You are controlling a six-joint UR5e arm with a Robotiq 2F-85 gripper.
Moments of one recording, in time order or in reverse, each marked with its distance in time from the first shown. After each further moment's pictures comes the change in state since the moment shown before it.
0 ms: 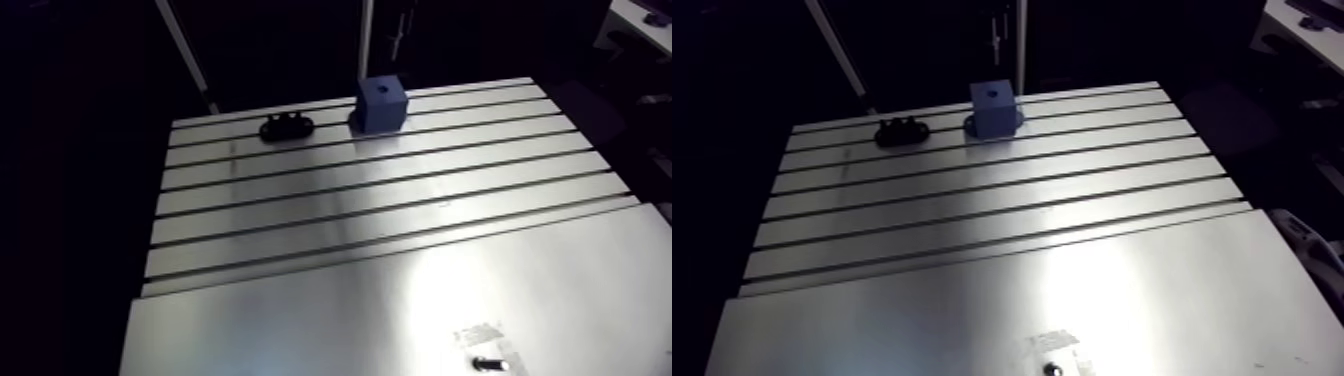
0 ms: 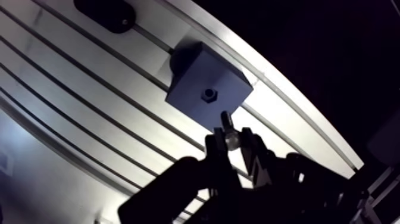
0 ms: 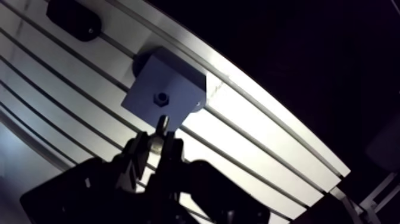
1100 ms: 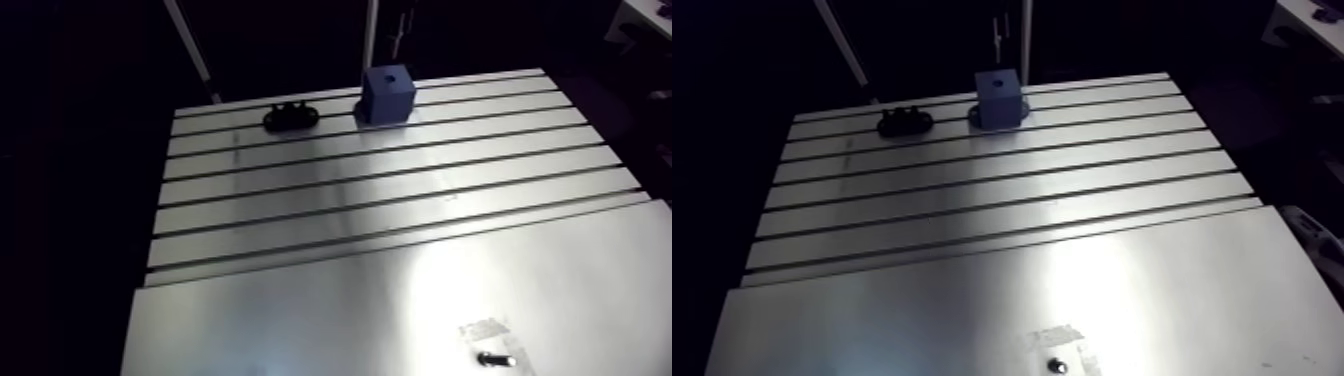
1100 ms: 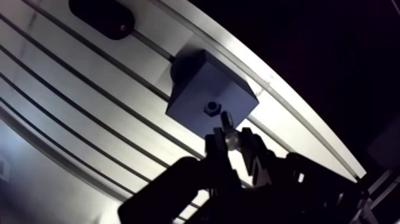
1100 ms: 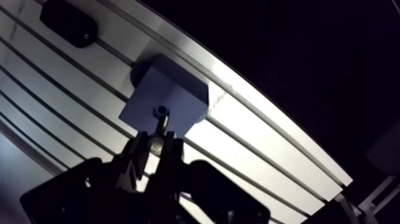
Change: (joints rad) arm 0.016 0.026 0.010 -0.034 -0.007 0.006
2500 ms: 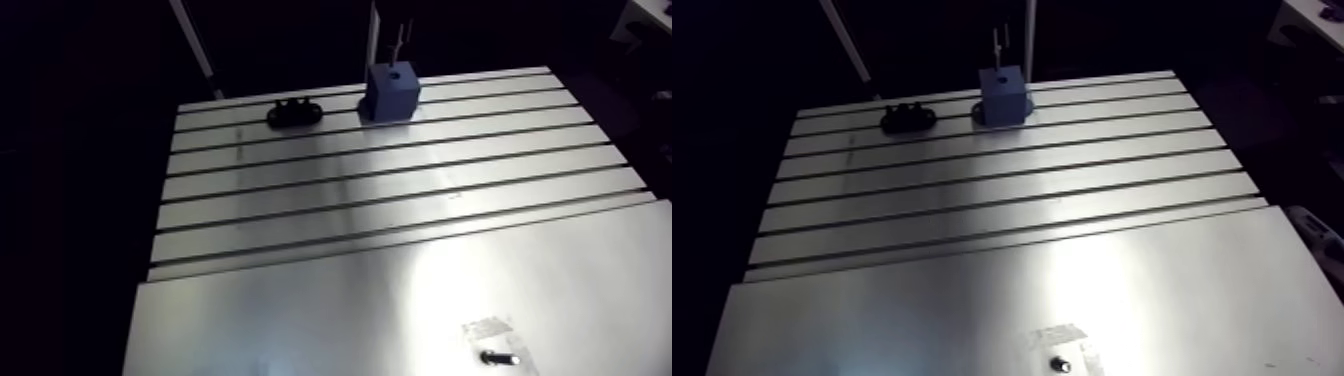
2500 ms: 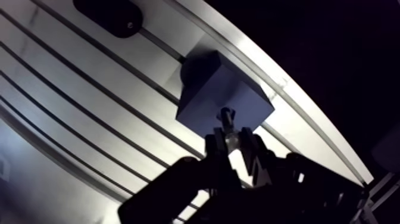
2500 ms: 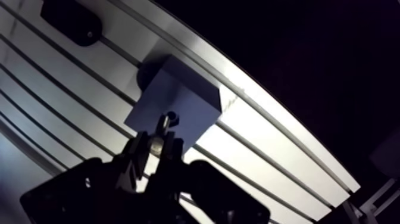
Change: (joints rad) arm 0.010 0.008 0.028 -0.015 0.000 -0.002
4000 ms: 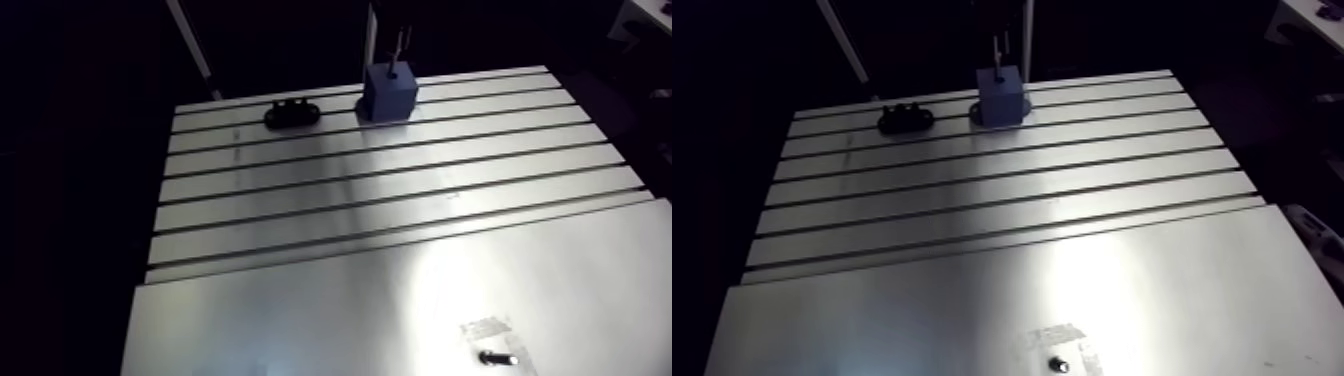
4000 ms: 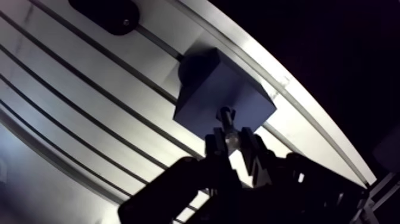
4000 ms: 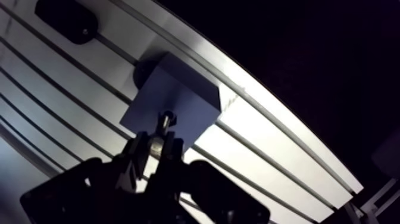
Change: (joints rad) arm -0.007 0.000 0.024 -0.023 0.000 -0.004
